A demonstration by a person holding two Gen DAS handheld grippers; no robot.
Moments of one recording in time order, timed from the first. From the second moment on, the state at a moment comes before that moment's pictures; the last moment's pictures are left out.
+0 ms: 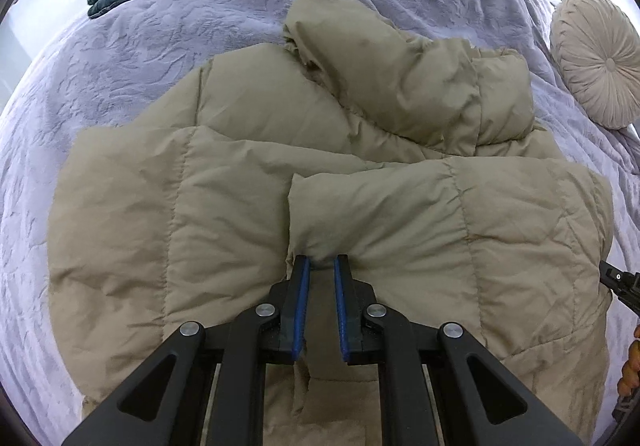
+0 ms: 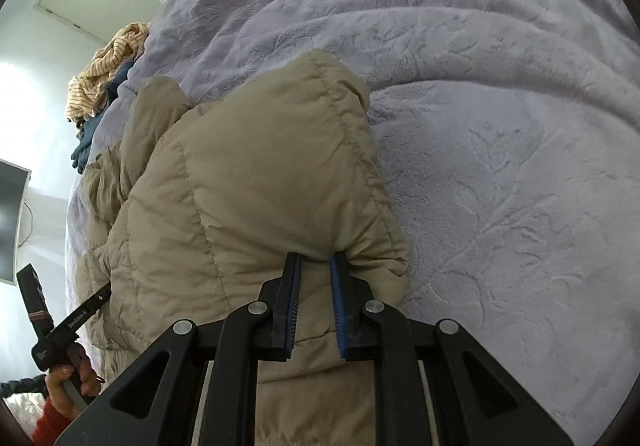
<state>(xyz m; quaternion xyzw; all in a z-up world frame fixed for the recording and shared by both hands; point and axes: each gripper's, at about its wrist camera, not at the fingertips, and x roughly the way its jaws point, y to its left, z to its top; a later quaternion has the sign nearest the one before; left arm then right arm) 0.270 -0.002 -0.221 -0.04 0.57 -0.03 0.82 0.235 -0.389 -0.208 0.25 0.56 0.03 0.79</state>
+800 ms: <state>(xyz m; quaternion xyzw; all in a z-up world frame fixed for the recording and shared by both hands) 0.188 0.019 -0.184 -0.04 0.59 -0.06 0.80 0.154 -0.320 -0.186 0.28 0.60 0.06 0.75</state>
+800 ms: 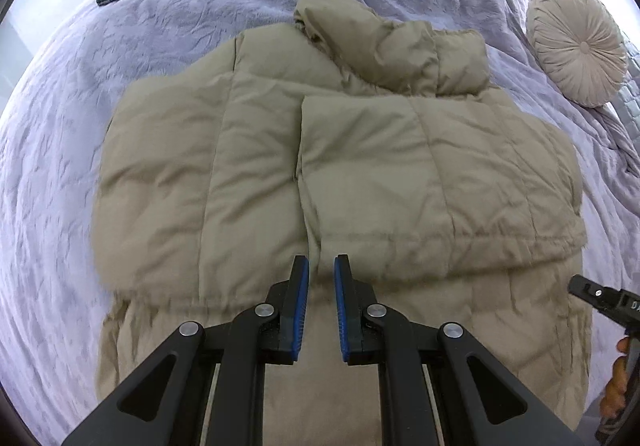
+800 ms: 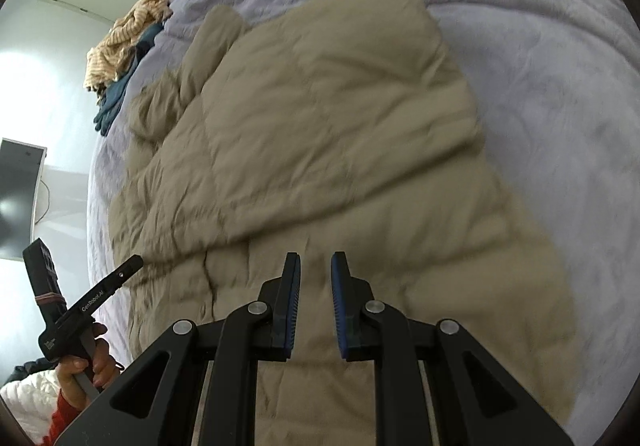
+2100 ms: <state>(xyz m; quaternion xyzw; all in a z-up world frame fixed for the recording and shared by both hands) 0.014 0.066 -0.159 -0.03 0.67 -0.02 0.75 0.006 -0.332 -0.160 0.35 0.65 0.01 0.67</state>
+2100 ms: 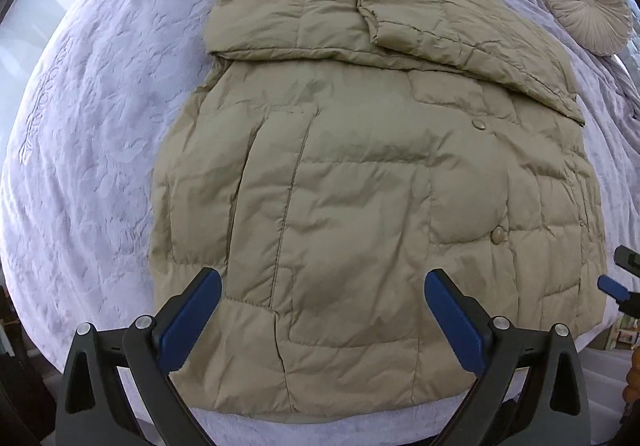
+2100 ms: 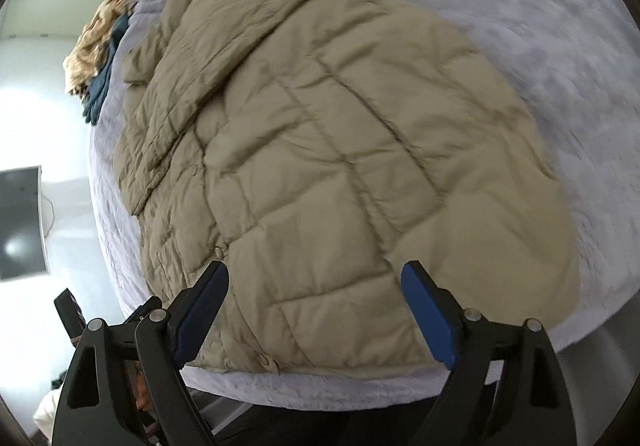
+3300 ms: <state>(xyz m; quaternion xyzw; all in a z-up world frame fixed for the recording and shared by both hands) -0.083 0.141 -0.234 -0.28 0.73 -0.05 0.62 -0.095 -0.402 -0.239 0.57 0.61 -0.07 0.54</state>
